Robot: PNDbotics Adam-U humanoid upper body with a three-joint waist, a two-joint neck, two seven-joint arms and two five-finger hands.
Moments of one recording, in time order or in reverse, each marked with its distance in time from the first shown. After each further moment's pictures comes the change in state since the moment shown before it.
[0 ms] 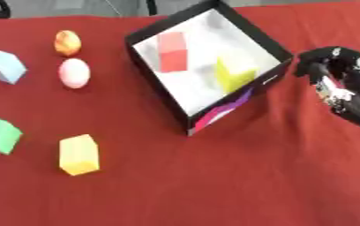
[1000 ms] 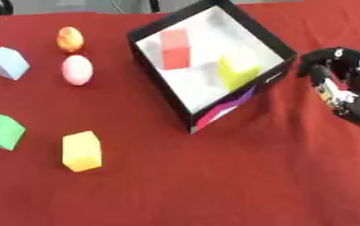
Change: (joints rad) left arm -0.143 -0.116 -0.135 0.094 -0.069 -0.008 0.104; right arm 0.003 0.000 0.018 0.000 0.016 -0.011 0.013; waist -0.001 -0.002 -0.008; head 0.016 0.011
